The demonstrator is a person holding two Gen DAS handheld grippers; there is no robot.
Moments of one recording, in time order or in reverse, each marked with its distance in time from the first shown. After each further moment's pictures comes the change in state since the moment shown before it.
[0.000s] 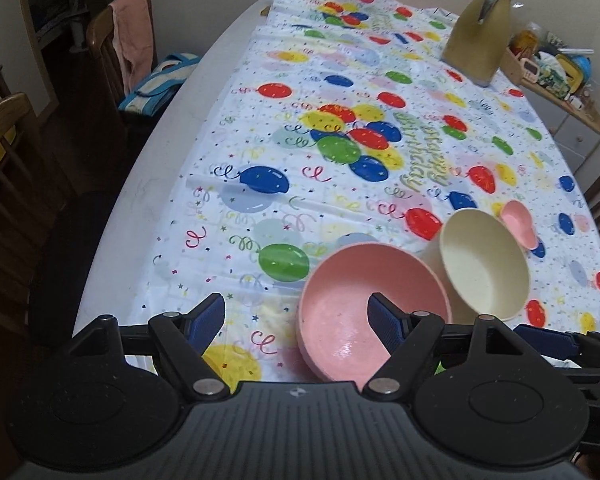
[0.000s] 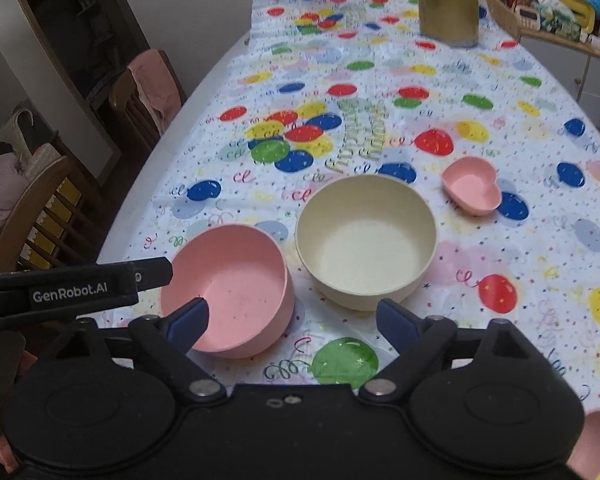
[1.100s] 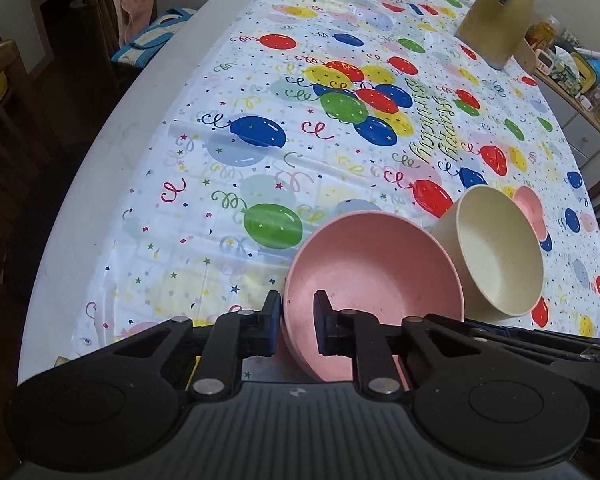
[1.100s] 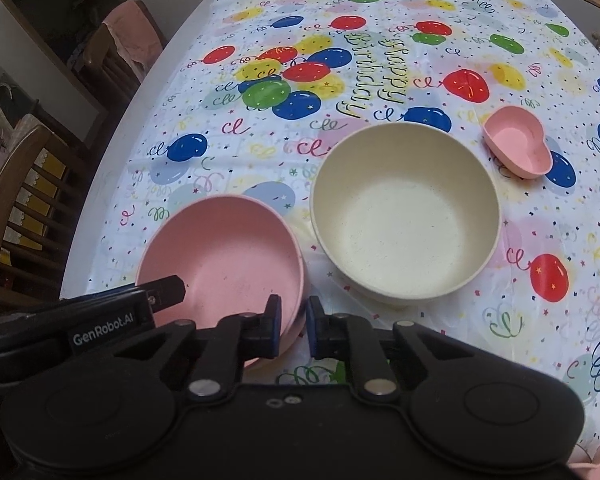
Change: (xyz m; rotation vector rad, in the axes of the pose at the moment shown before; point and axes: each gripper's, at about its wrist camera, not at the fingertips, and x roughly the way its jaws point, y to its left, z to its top) left arm 0.032 0.001 -0.008 -0.070 0.100 -0.048; right arm 0.058 0.011 0.014 0.037 0.167 -0.022
